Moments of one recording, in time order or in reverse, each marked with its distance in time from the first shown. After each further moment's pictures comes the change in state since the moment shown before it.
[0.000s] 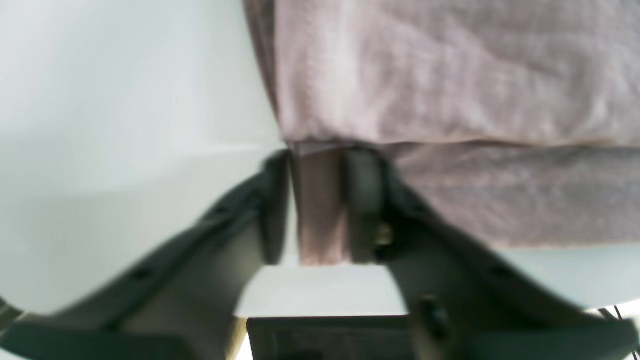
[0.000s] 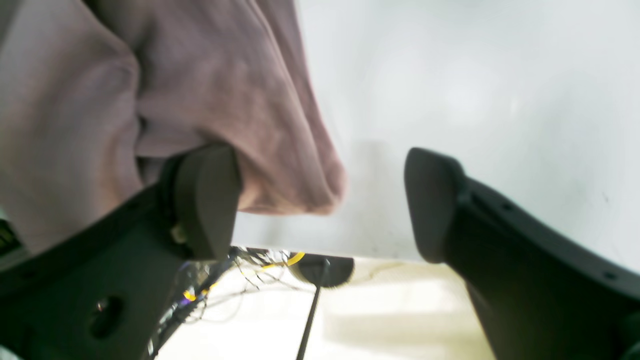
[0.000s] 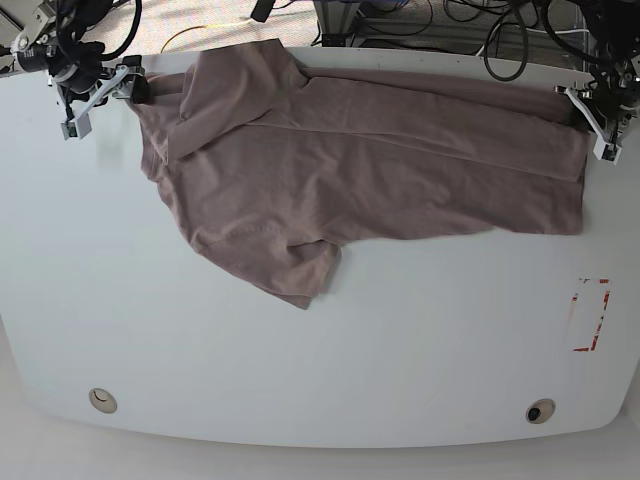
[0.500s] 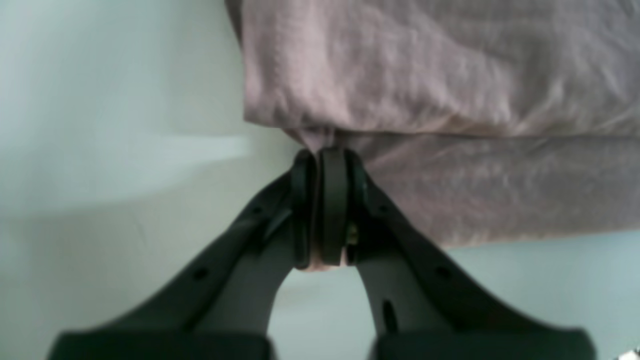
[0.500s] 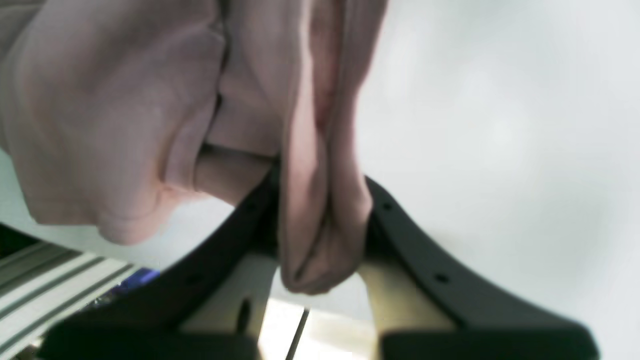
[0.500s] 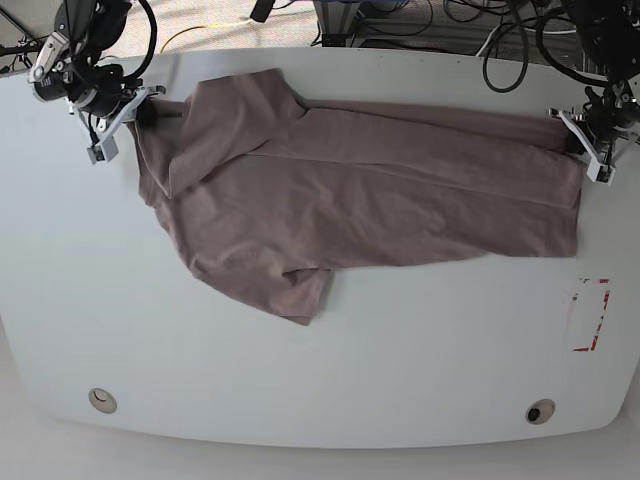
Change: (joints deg) left arm -5.3 0.1 1.9 -4.1 -0.2 -0.3 -2.3; right arm 5.4 0.2 -7.2 -2.8 -1.0 -0.1 0.7
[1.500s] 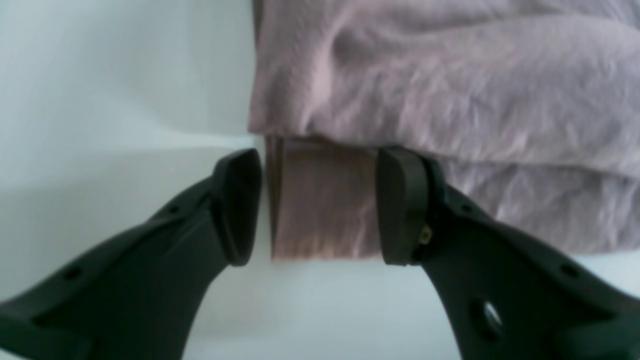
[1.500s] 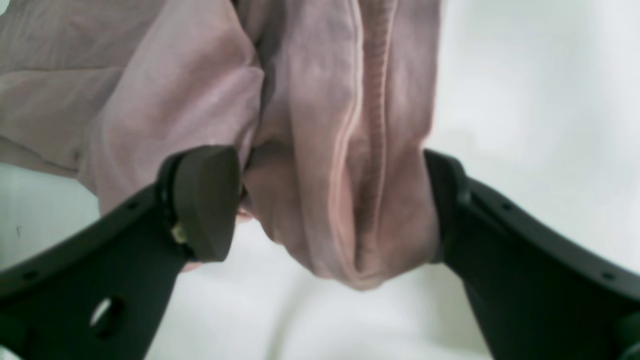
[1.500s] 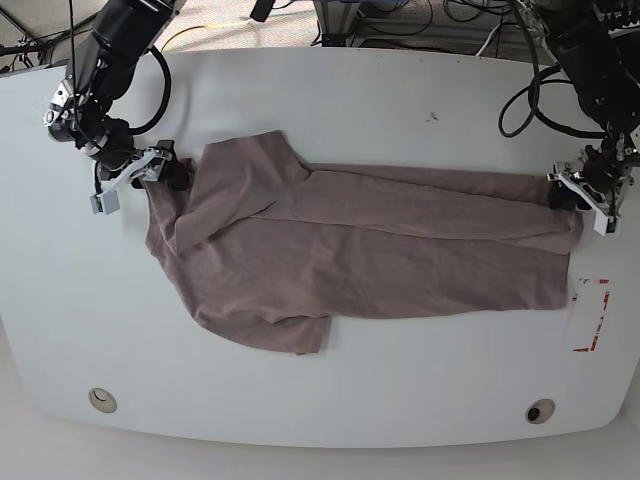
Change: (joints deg) left arm -19.7 1.4 -1.4 -18.7 0.8 0.2 -5.7; right arm 14.7 -1.5 0.0 -18.6 1.2 0.4 9.9
